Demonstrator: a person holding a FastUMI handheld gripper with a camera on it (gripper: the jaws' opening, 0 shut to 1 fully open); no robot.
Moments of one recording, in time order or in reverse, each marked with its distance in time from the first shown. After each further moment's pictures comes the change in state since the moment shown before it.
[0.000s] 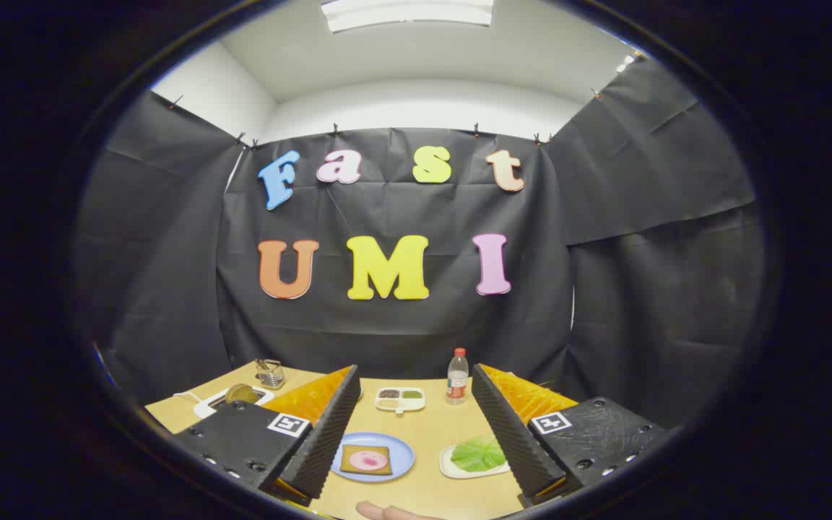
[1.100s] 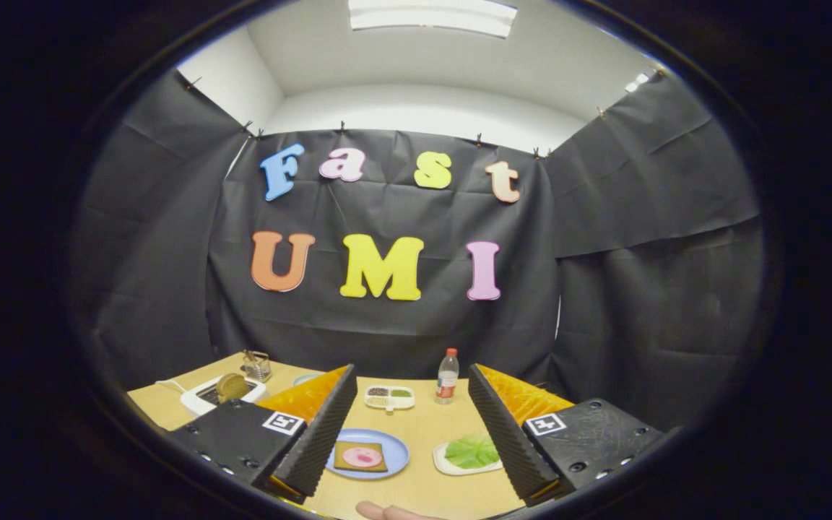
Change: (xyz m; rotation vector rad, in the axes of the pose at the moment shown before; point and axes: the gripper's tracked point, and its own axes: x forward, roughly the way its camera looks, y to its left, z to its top) arm -0.001 0.009 -0.028 -0.061 -0.029 -0.071
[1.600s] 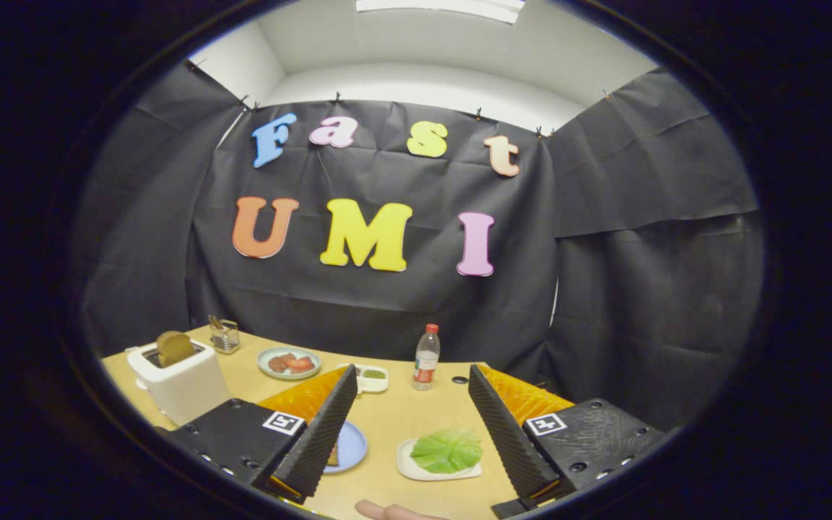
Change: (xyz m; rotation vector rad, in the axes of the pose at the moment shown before) arm 0.088 -0.073 -0.072 -0.063 0.084 -0.036
